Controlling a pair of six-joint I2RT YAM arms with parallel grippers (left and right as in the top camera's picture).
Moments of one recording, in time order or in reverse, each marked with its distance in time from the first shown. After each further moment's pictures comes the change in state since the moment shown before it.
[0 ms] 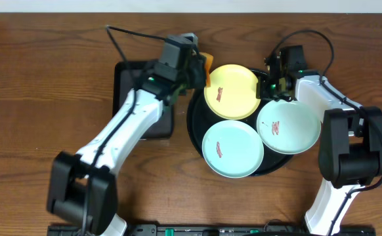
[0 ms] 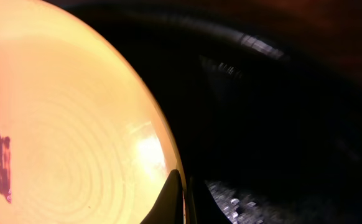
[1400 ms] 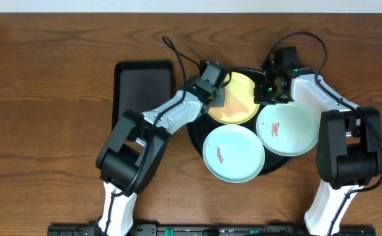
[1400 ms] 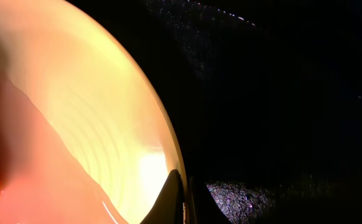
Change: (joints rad) left arm -0.148 0.369 0.033 0.123 -0.218 -0.028; right arm 0.033 -0.002 0.019 -0.115 0.064 -0.009
